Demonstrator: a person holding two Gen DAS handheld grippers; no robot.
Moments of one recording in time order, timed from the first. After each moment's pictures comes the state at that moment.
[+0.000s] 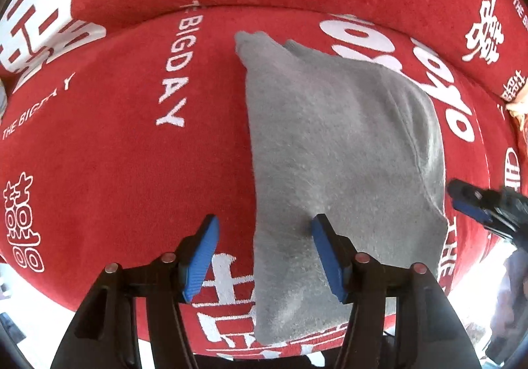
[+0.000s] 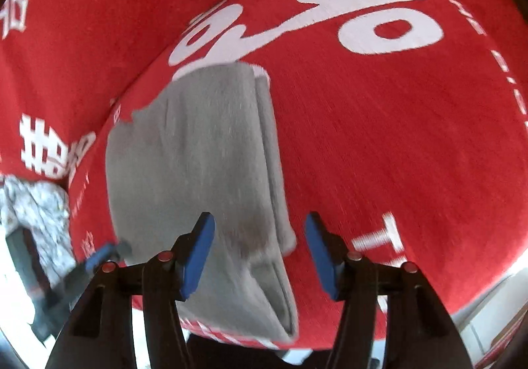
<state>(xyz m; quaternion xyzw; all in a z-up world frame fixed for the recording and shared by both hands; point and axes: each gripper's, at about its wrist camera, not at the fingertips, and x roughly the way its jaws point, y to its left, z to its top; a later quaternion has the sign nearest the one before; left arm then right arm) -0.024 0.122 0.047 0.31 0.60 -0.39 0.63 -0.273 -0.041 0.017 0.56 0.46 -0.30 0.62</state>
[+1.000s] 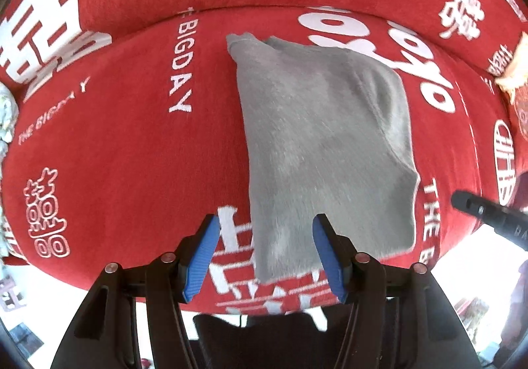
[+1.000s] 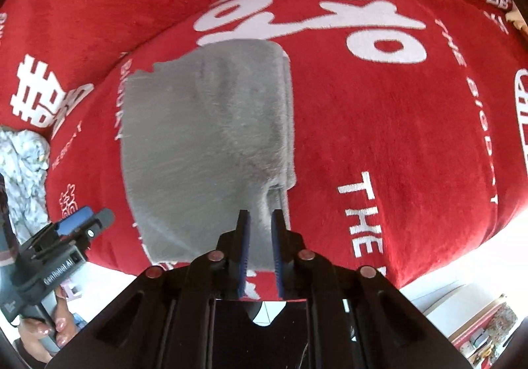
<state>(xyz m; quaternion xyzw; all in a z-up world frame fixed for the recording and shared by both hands) -0.052 0.143 0.109 0.36 0.60 -0.39 0.60 -0.258 0.012 0.110 0.47 0.55 -0.29 0.63</state>
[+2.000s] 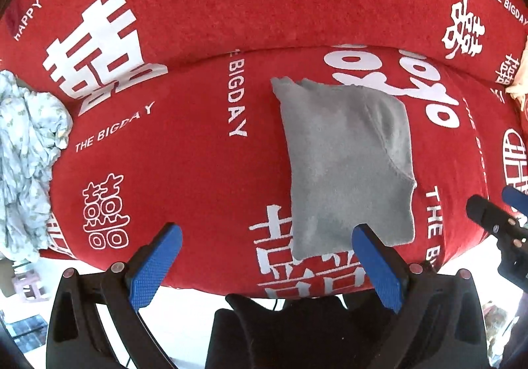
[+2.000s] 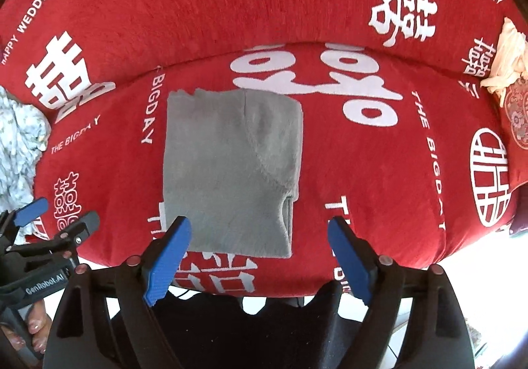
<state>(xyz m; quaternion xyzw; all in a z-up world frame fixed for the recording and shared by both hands) -0.045 0.157 0.204 0.37 0.55 -0.35 0.66 -0.223 0.045 0.215 0.36 0.56 -0.34 0.67</state>
